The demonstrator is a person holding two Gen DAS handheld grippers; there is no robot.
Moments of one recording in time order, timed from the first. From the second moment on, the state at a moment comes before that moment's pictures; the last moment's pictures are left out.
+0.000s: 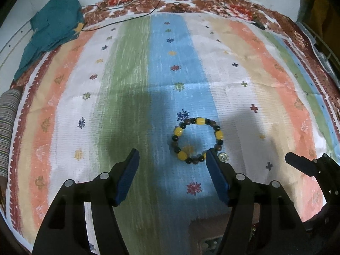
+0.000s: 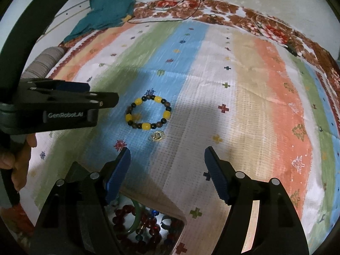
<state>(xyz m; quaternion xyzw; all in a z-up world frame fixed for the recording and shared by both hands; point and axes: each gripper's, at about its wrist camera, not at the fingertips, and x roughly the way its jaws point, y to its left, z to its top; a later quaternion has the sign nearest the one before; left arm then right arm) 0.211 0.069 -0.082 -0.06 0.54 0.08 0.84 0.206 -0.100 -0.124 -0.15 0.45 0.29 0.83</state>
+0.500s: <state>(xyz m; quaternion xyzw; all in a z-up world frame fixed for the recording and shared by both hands) 0.238 0.084 -0.116 -0.07 0.57 0.08 0.82 0.223 -0.079 -0.139 -0.16 0.47 0.31 0.81</state>
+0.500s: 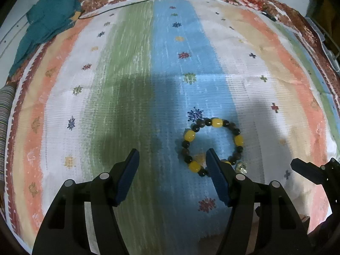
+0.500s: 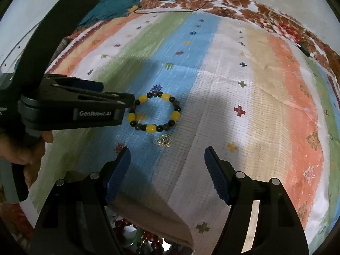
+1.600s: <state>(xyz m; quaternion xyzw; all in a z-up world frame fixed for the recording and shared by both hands) 0.270 0.090 -0.149 -0.06 0.59 0.07 0.80 0.262 -0.025 -0.181 -0.25 0.56 0.35 0.70</state>
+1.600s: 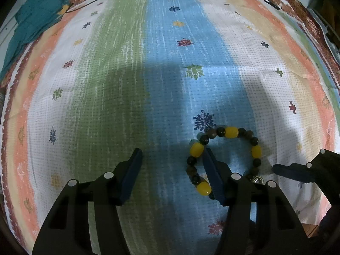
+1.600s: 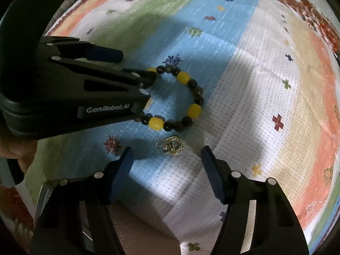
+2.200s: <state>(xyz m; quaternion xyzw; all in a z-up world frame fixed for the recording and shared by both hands) 0.262 0.092 -0.146 -0.04 0.59 0.07 0.81 0.278 -0.031 -0.181 -0.26 0.54 0.32 0.73</state>
